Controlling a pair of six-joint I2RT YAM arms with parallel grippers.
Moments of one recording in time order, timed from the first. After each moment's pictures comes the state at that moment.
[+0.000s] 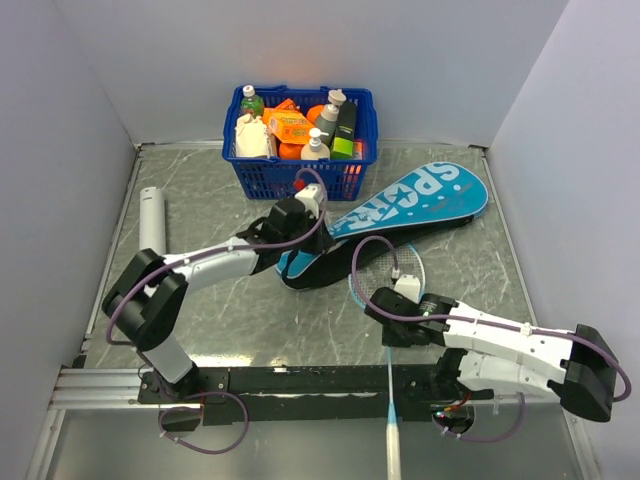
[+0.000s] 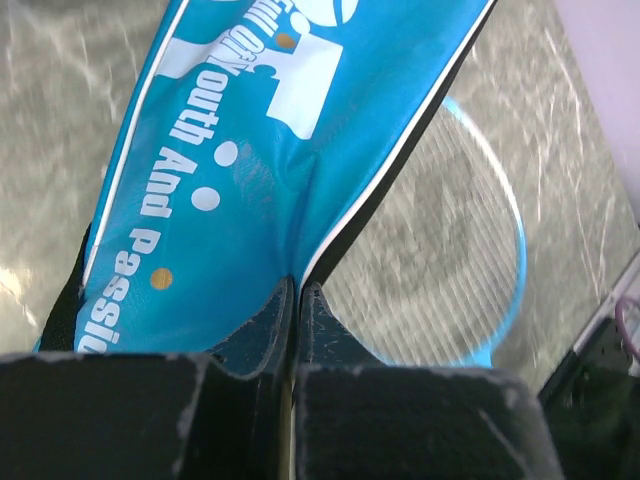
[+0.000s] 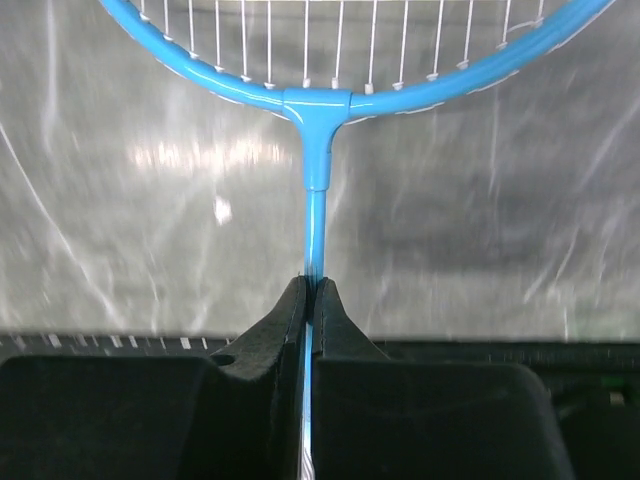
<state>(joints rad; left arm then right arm) -0.72 1.63 1.00 0.14 0.16 -0.51 1.02 0.98 0.58 -0.90 0.31 1.07</state>
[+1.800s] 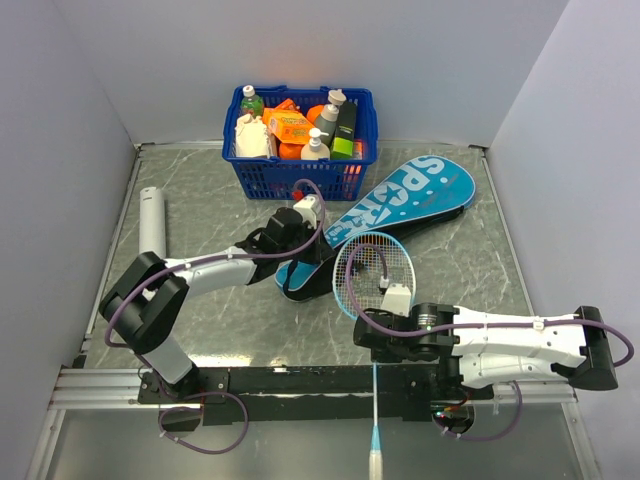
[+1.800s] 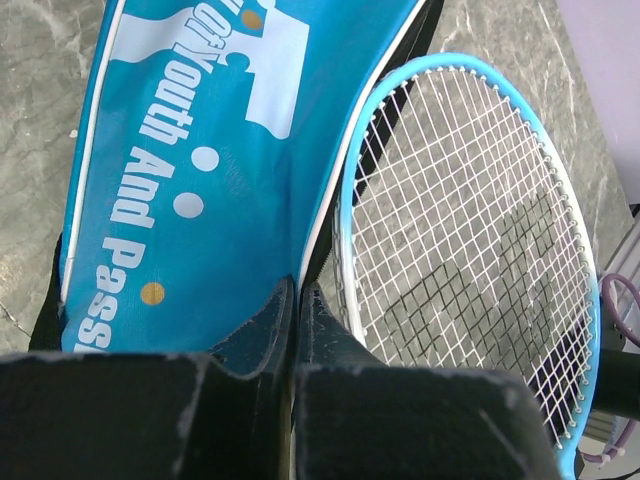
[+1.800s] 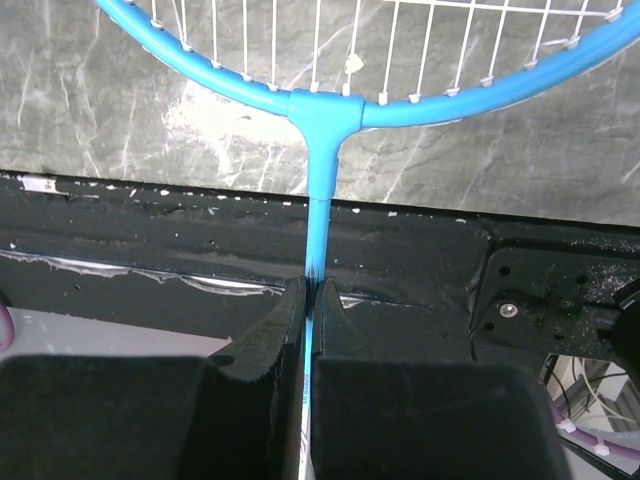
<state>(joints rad) -0.74 1.63 0.91 0.23 0.18 -0.54 1.39 1.00 0.80 -1.11 0.33 1.36</state>
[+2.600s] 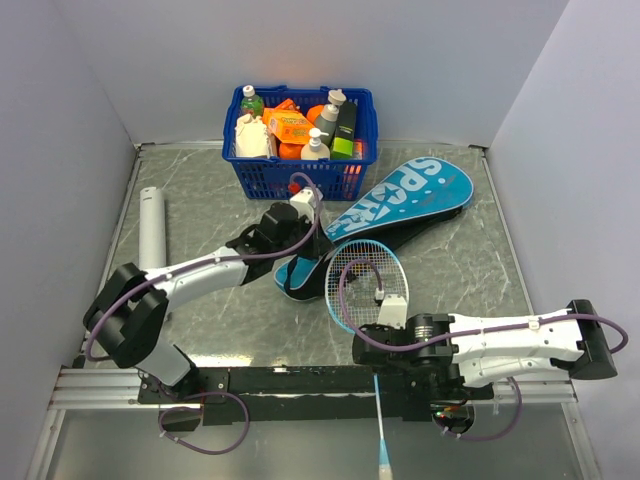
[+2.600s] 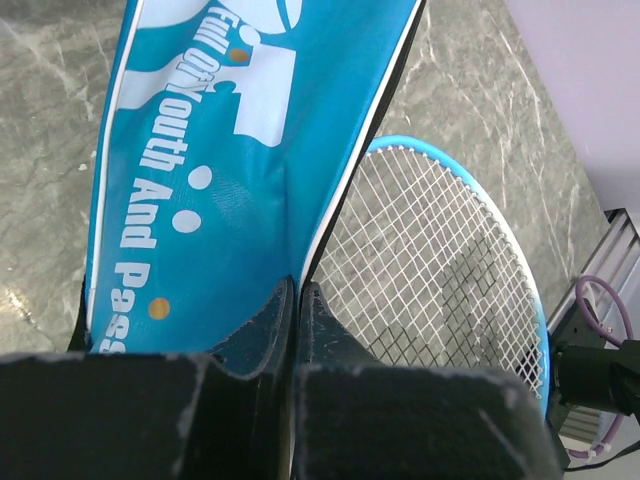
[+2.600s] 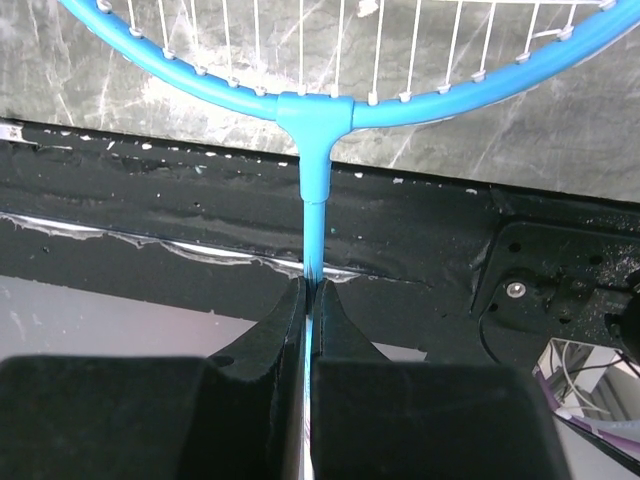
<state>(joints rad) -0.75 1.54 0.94 0.17 0.16 -0.51 1.51 1.01 0.78 -1.11 0.32 1.43</state>
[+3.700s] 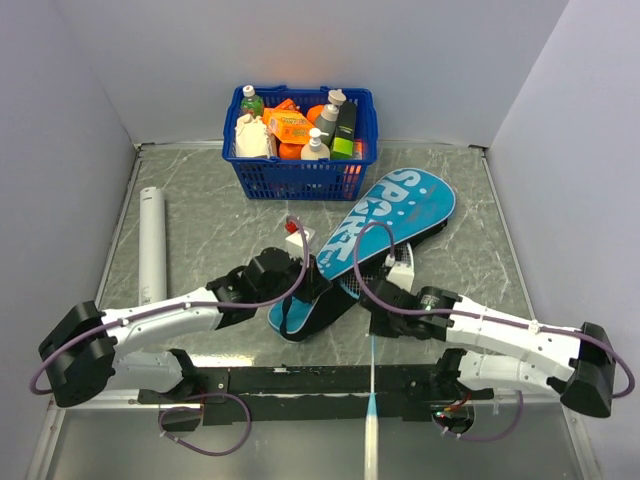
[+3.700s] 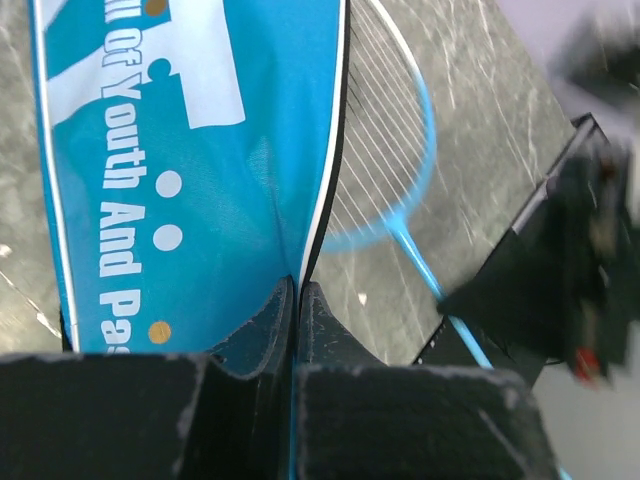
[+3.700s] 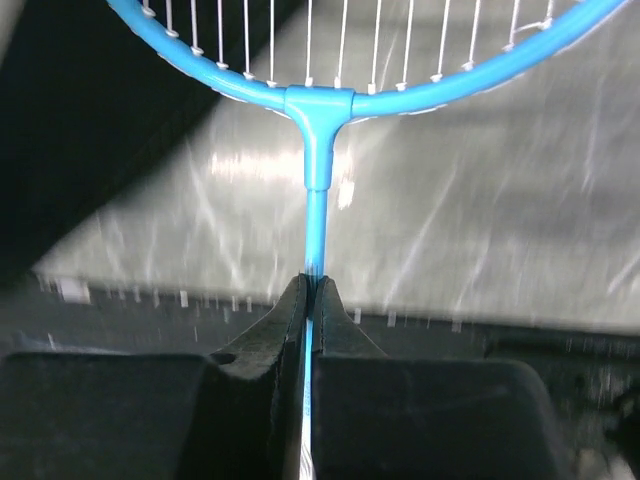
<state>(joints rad) -0.97 1.22 0.69 0.15 0.02 -0.52 1.12 0.99 0.73 -0.92 0.32 1.15</state>
